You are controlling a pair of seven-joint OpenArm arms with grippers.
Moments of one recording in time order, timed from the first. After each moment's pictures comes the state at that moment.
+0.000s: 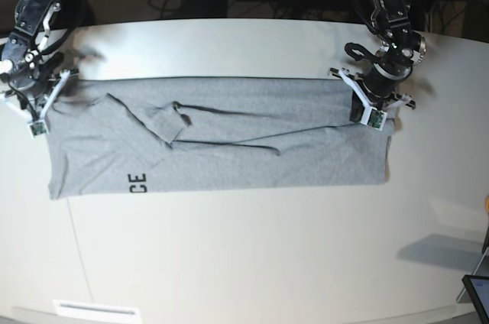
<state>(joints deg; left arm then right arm) 13.9 -8.0 -22.5 92.3 7.0 -36.1 23.6 -7.3 5.2 33.6 99.2 -9.2 41.7 -55.0</state>
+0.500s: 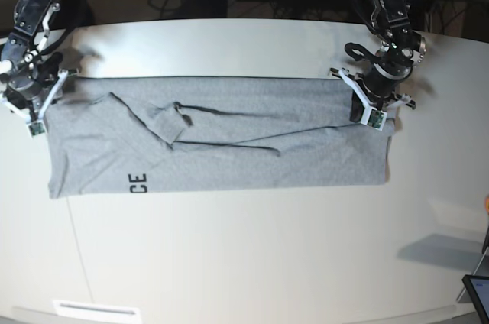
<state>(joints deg) 13.9 -8.0 -22.5 92.3 6.9 -36.0 23.8 -7.3 5.8 33.7 100.0 -9.8 41.7 -55.5</state>
